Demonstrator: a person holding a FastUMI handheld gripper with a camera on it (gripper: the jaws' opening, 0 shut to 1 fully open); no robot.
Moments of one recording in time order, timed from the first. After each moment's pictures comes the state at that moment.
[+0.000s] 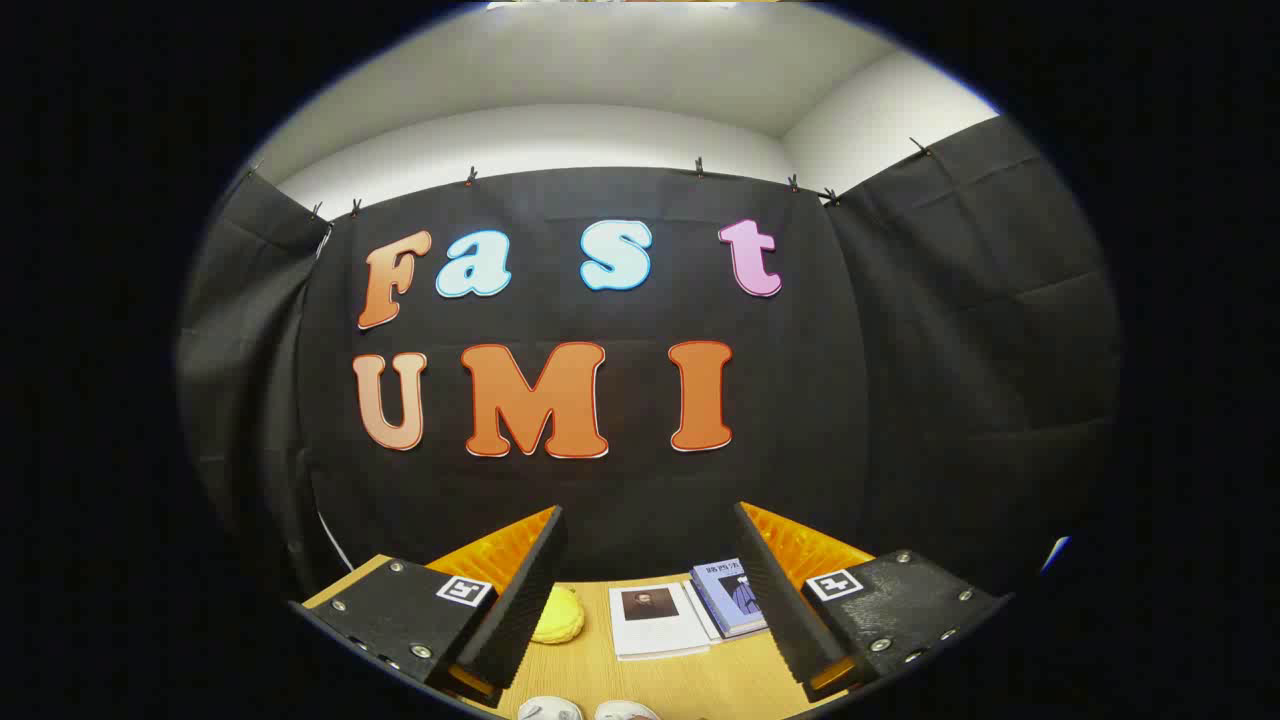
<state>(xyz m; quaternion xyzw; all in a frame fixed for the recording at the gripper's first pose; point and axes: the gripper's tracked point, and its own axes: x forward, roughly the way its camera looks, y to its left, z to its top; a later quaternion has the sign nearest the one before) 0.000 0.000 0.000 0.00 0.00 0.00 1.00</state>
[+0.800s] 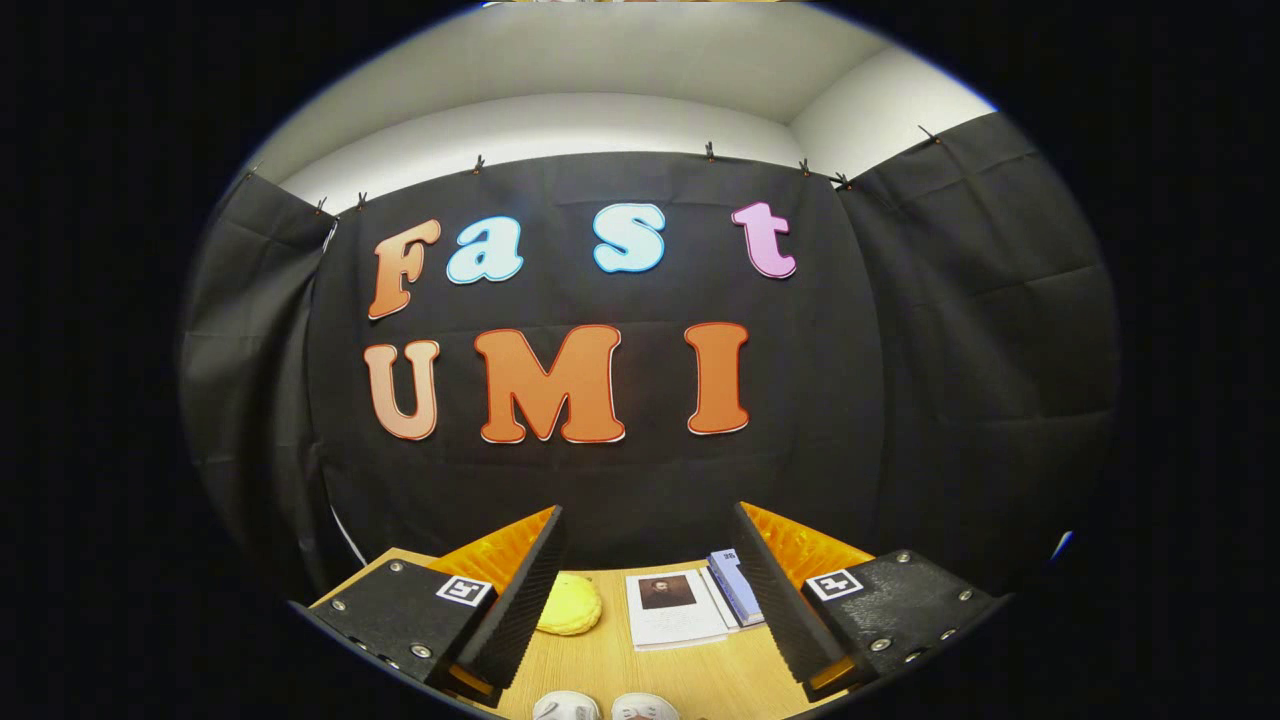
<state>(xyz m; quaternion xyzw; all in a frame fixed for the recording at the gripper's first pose) 0.002 0.019 -0.011 0.01 0.02 0.02 1.00</state>
